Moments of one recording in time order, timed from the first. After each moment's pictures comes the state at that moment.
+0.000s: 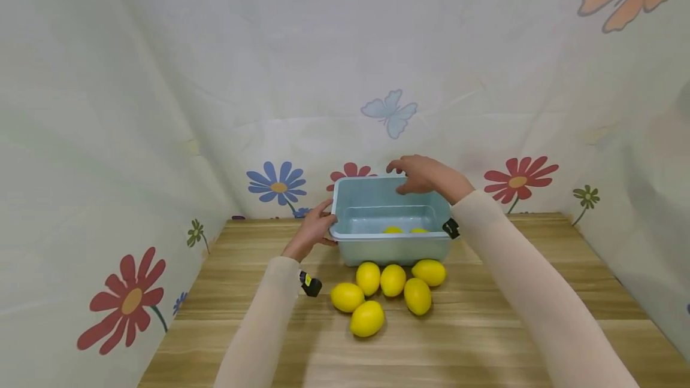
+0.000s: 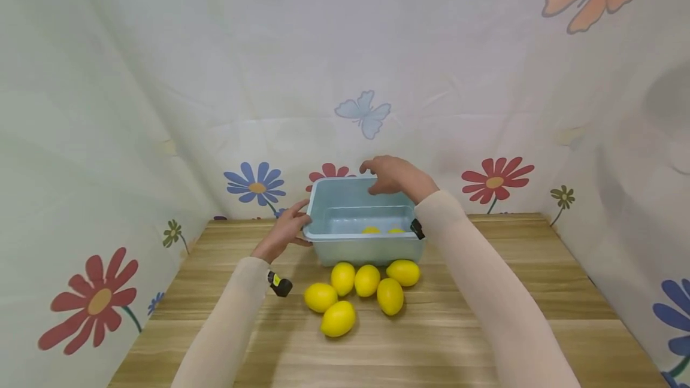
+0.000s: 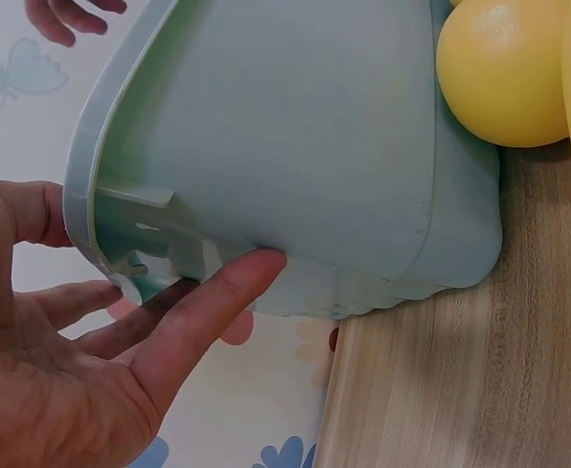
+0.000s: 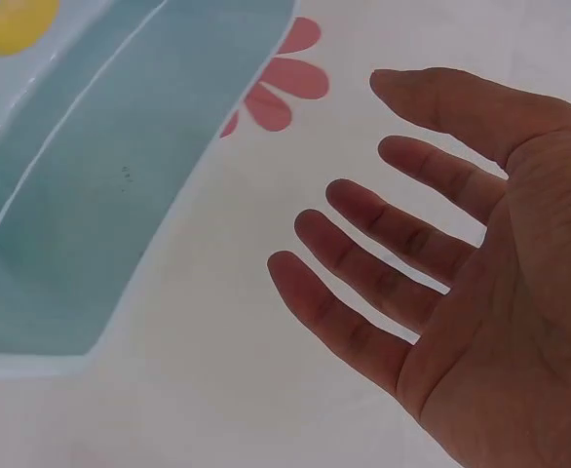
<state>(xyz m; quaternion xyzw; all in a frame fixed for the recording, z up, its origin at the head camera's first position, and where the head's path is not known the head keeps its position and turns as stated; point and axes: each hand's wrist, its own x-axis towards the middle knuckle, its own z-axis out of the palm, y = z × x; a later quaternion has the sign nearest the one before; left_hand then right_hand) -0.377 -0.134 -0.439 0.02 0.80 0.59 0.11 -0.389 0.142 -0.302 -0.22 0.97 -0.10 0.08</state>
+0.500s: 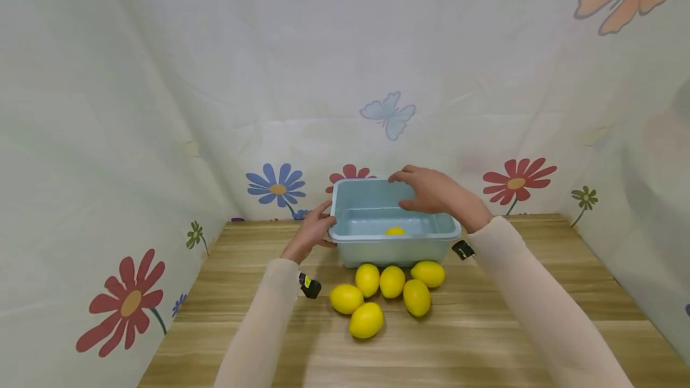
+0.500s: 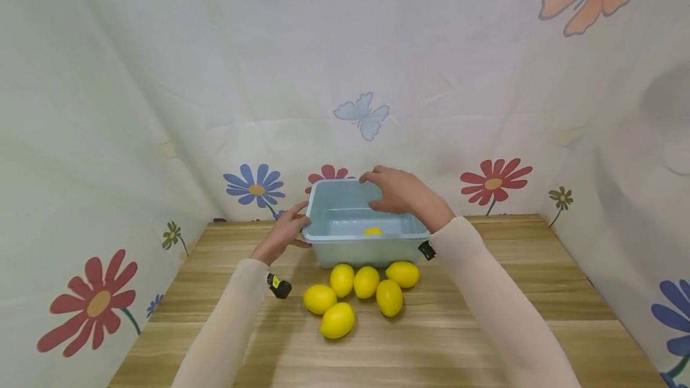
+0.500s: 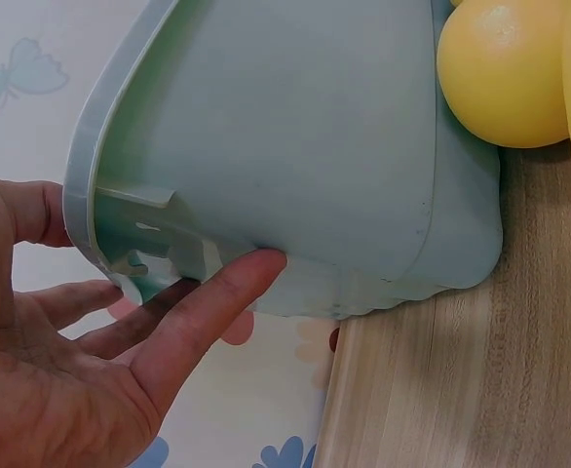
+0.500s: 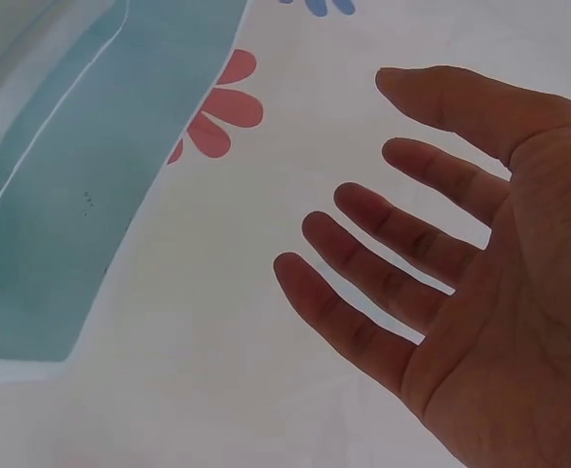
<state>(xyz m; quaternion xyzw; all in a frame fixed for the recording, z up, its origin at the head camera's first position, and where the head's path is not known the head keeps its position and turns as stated) -0.379 -0.136 -0.442 0.03 0.79 0.60 0.11 -0.338 0.153 -0.304 -0.27 0.96 -0.10 -0.01</state>
